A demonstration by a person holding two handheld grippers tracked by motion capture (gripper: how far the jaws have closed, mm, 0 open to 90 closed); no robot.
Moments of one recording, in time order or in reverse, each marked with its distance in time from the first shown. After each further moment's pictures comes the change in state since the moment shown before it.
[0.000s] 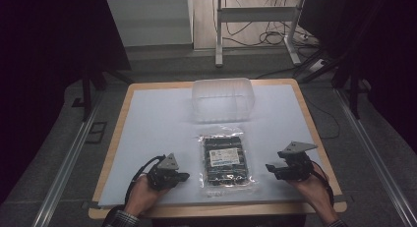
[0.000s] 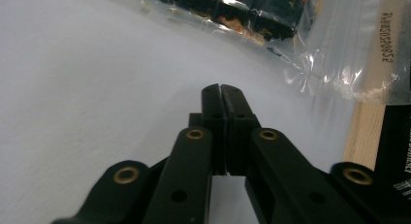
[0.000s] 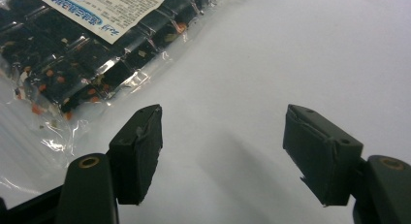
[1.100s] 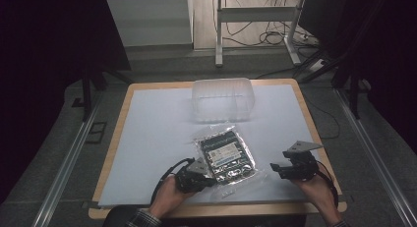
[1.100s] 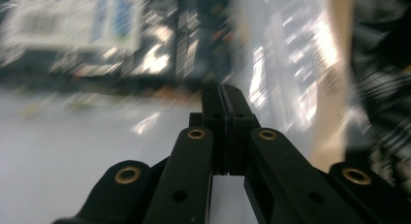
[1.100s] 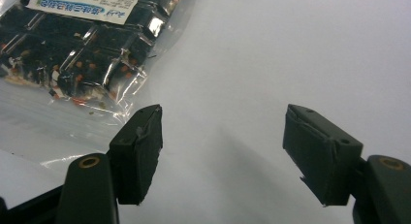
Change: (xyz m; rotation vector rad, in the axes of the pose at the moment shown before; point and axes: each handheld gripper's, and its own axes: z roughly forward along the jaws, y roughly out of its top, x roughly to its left) left arm -0.043 0.047 0.056 -0.018 -0.138 0.110; right arm -0.007 -0.003 -0.010 0.009 -0.033 0.034
